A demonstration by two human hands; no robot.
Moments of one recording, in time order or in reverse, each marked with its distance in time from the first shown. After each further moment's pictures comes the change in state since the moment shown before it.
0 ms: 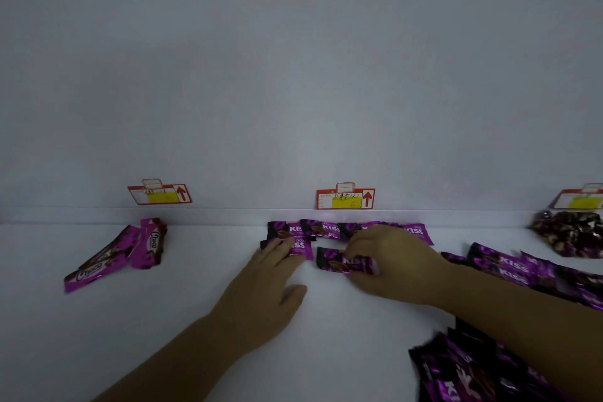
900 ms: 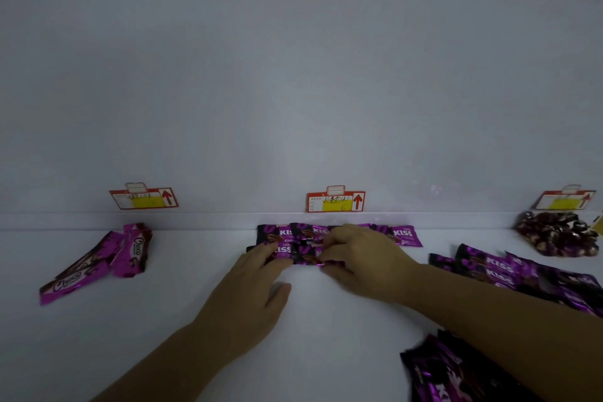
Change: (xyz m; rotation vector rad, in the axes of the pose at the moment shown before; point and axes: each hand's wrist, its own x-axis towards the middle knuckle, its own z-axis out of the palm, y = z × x) left_hand -0.001 -0.001 -0.003 -0.092 0.070 -0.058; right_hand 0.020 -0.001 0.019 -0.058 0.057 -0.059
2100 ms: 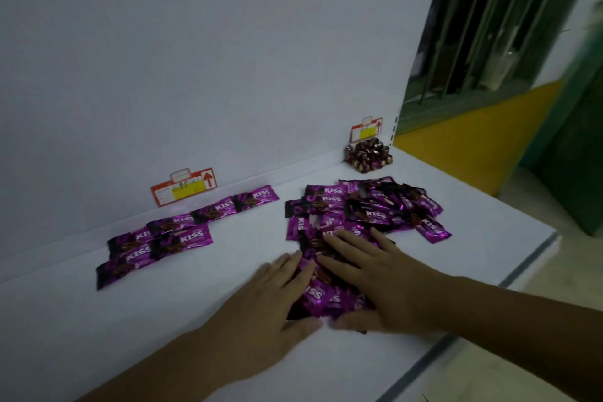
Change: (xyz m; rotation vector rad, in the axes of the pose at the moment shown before) left_hand -0.019 0.134 0.047 0.123 -0.502 0.621; right_hand -0.209 -0.064 -0.070 -0.204 -0.420 0.547
